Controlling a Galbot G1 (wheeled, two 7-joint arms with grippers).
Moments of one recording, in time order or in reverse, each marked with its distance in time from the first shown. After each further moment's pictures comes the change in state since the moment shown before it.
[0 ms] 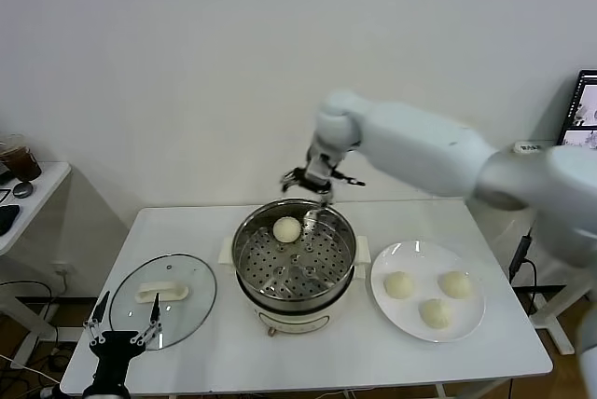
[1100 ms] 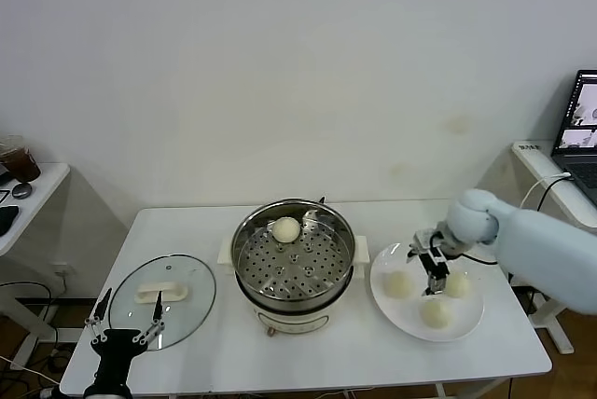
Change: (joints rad) left arm 0.013 -0.019 -0.002 -0.024 0.032 -0.002 0.002; right arm -0.515 -0.464 0.252 0.189 -0.055 -0.479 0.025
